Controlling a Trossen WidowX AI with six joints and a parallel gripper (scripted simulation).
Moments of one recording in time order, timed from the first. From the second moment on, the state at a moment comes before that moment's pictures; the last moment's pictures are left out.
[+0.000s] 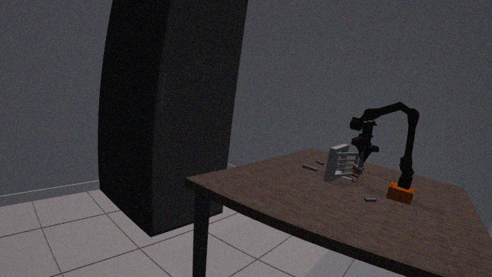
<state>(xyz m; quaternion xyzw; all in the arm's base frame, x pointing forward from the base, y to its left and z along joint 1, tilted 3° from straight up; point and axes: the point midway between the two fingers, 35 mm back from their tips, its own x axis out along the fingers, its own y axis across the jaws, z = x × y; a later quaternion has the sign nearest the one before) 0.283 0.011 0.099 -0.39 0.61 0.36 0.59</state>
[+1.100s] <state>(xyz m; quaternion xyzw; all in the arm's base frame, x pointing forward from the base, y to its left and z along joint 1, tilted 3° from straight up) 0.234 0.068 0.096 -0.24 0.68 0.22 0.66</state>
